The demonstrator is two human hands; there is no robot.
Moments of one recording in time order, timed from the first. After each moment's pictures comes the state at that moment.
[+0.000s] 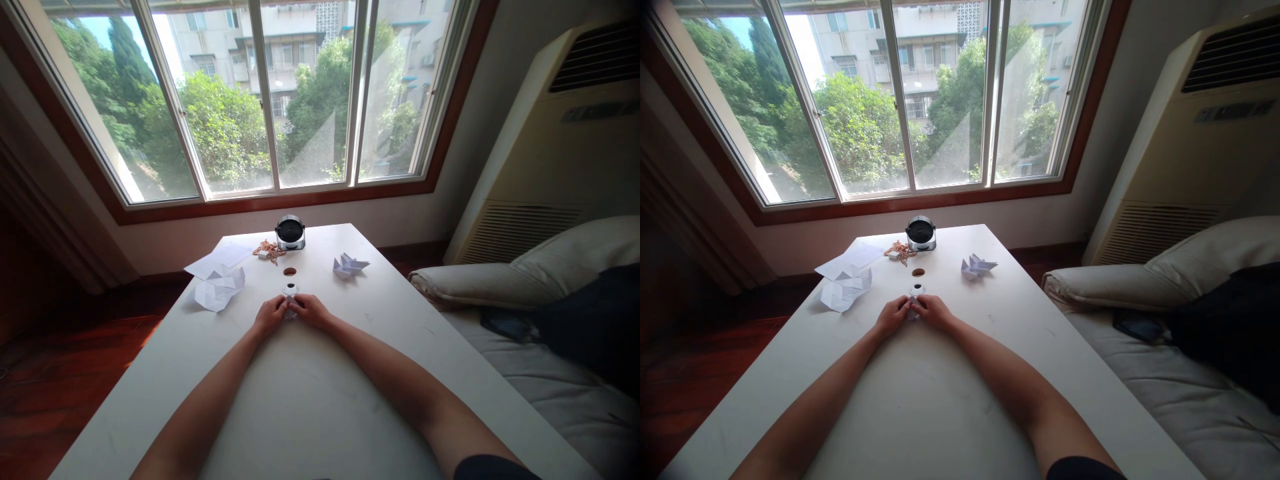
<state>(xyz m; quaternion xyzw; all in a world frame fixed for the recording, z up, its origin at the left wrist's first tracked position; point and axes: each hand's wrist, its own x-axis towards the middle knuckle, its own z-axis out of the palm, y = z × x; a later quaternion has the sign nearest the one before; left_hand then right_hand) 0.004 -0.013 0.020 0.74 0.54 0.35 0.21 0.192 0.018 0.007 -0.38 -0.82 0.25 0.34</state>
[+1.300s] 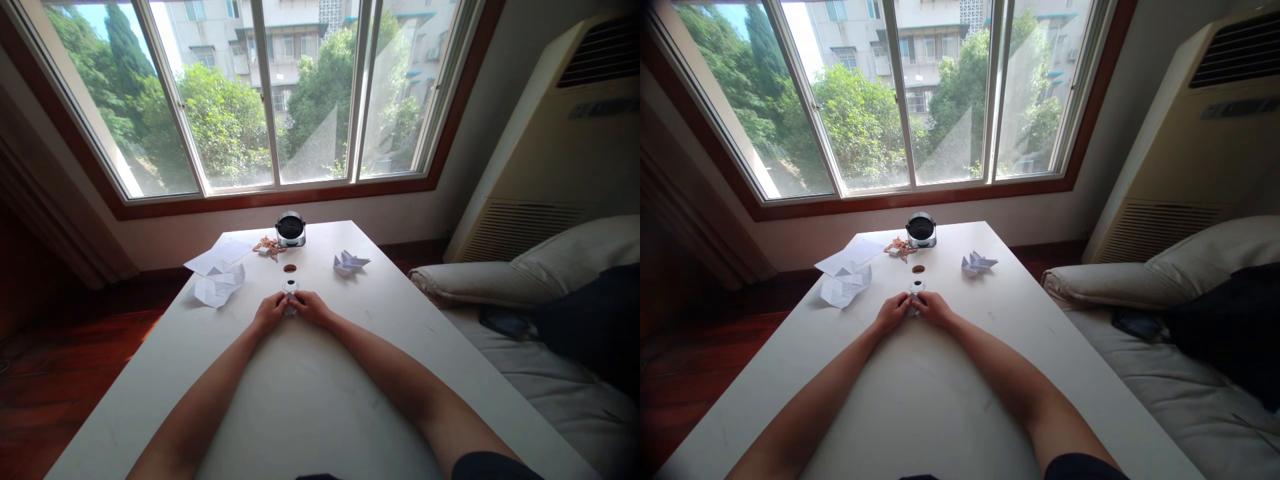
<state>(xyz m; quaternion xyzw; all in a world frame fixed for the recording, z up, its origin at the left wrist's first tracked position) -0.001 -0.008 0.012 0.75 0.53 0.34 0.21 0.194 0.017 0.008 -0.38 -0.82 0.25 0.34</state>
